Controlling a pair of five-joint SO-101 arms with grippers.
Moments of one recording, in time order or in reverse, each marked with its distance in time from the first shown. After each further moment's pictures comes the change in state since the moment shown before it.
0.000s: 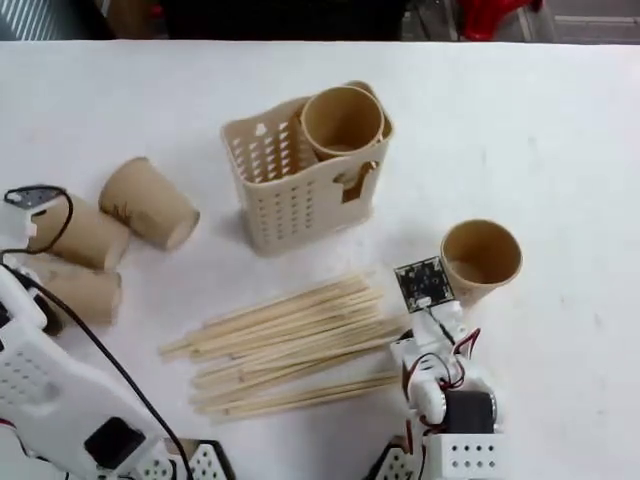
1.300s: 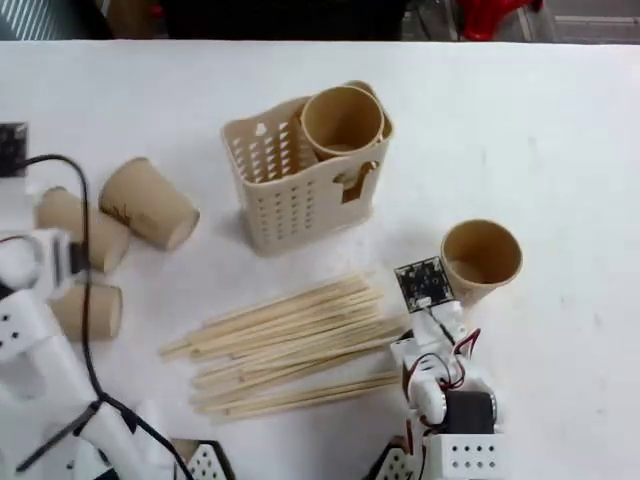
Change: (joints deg) left arm 8.8 -63.5 35.2 -22.9 42.3; right arm 0.1 0.0 0.0 0.0 0.0
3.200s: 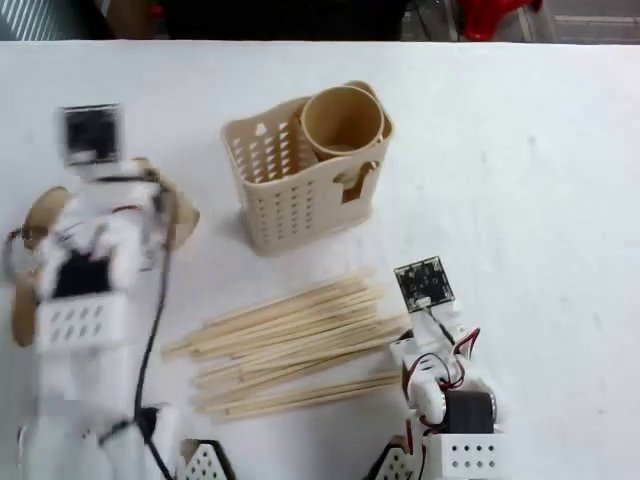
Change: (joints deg) left arm 25.6 -8.1 23.0 -41.0 28.1; right arm -0.1 0.0 0.0 0.0 0.0
